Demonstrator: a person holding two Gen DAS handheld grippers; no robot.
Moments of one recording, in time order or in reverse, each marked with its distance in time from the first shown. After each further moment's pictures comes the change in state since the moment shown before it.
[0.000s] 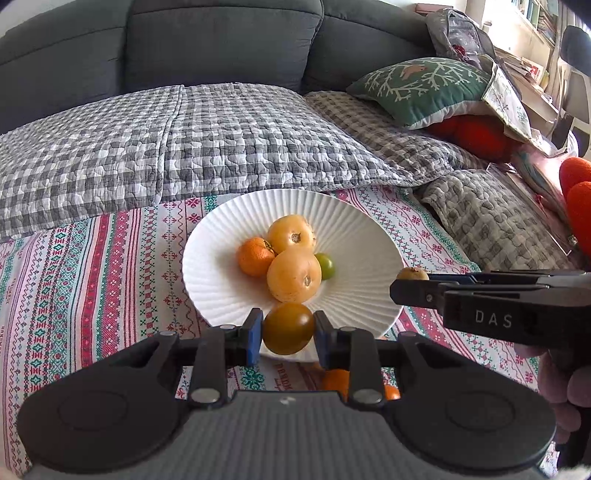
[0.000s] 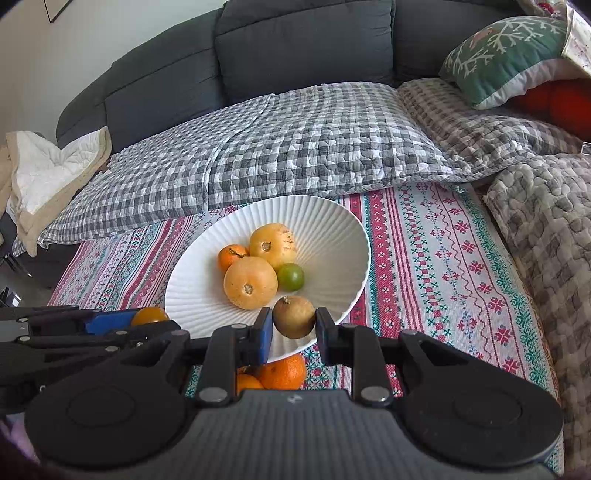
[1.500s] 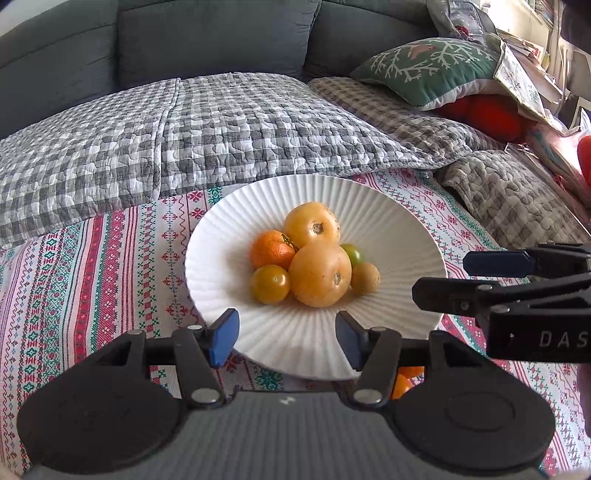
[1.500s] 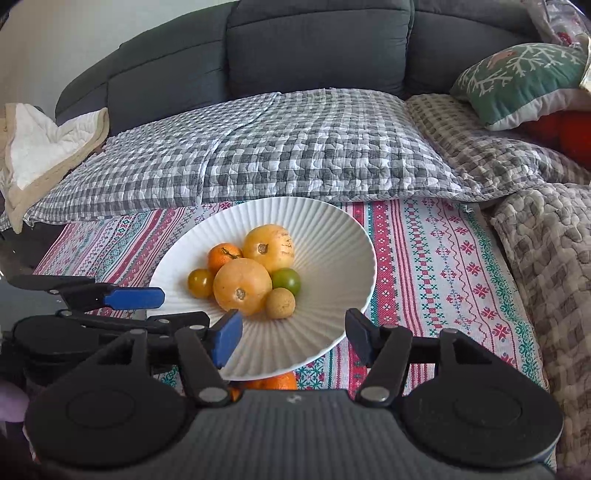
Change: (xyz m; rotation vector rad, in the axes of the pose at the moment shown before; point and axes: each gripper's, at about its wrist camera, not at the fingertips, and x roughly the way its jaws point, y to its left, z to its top) left arm 0.028 0.009 -0.002 0.036 0.023 0.026; right arm 0.009 0.008 0.001 -0.079 -0.015 -0.036
